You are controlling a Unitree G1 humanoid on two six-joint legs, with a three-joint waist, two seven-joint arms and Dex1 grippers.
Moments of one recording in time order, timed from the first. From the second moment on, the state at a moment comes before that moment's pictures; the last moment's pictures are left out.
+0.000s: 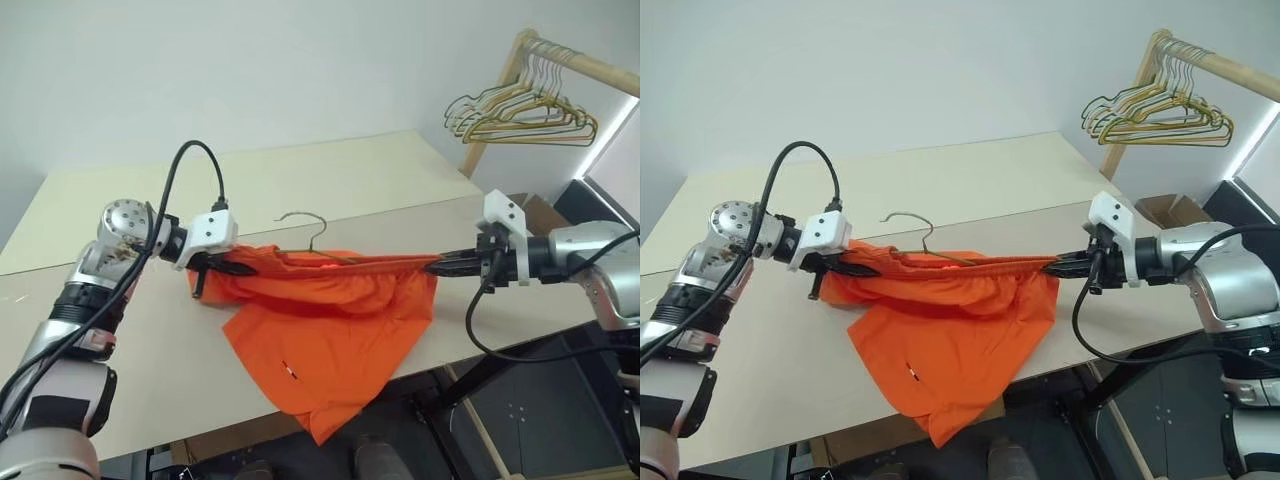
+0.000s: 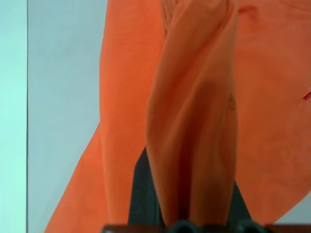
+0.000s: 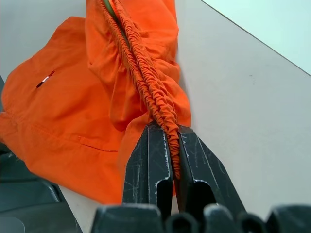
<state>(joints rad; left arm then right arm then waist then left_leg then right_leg) -0.82 0.80 -0.27 0.50 -0.10 -0.04 -1.46 -0.58 -0.96 0.07 -0.03 0.45 0.64 1.24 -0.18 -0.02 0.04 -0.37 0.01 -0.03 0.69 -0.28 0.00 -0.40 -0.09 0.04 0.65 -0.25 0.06</state>
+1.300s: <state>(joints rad) -0.86 0.71 -0.26 0.53 -0.06 0.05 -1.47 -0.92 -0.53 0.34 -0.09 0.38 0.86 0.98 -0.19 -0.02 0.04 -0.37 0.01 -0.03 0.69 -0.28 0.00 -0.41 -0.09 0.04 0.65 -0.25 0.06</state>
